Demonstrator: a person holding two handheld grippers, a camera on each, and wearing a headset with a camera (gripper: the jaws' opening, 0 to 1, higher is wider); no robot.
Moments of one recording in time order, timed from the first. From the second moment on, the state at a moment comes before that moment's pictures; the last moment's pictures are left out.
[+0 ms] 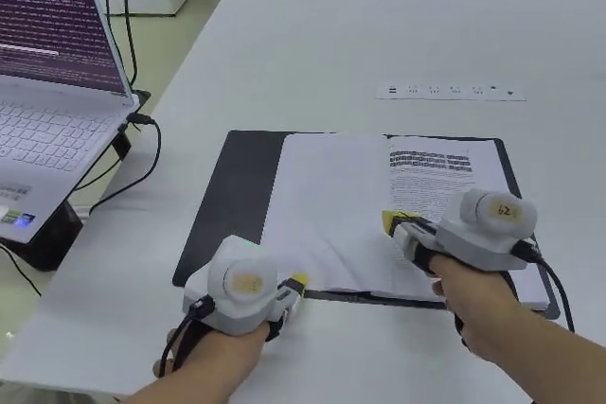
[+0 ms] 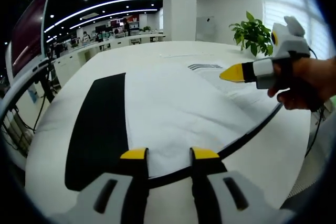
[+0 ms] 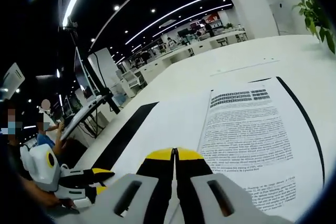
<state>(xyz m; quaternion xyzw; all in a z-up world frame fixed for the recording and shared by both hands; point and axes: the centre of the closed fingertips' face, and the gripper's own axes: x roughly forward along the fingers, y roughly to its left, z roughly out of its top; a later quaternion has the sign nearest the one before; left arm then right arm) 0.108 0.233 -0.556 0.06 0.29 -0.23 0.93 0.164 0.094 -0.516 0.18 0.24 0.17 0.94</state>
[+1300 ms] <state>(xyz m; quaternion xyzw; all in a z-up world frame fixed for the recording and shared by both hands) 0.108 0.234 -0.555 0.05 0.27 -0.23 0.93 0.242 0.079 -0.536 0.19 0.25 0.14 0.94</state>
